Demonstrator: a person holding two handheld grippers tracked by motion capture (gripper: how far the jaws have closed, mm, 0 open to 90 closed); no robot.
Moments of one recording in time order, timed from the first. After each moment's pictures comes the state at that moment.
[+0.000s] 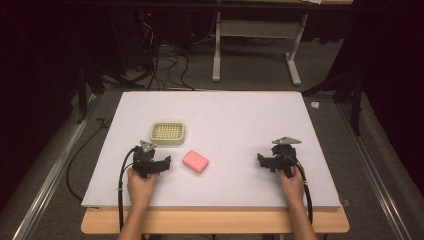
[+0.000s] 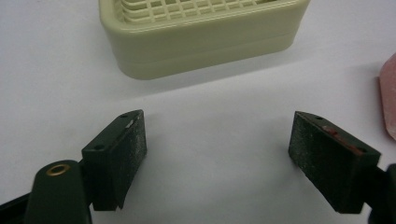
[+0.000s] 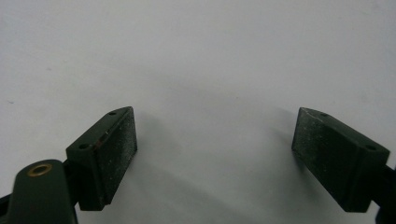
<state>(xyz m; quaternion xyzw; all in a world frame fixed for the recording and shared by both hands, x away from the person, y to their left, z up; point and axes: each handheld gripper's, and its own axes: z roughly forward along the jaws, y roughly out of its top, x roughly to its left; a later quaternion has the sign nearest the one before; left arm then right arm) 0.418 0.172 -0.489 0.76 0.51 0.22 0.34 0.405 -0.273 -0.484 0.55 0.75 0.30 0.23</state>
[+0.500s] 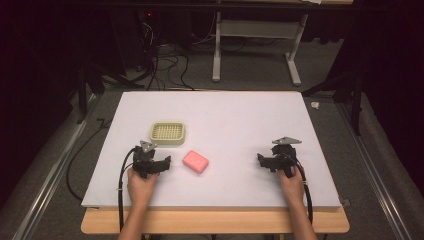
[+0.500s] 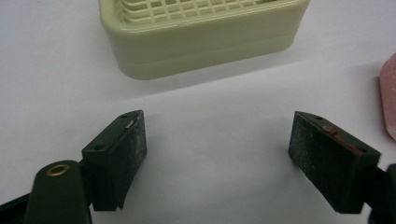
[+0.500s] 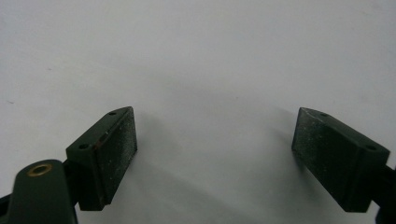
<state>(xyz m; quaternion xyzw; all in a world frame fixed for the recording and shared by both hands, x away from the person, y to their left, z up) 0.418 0.172 -0.489 0.76 0.51 0.22 0.34 0.405 -0.274 -0.484 0.55 0.75 0.30 0.23</state>
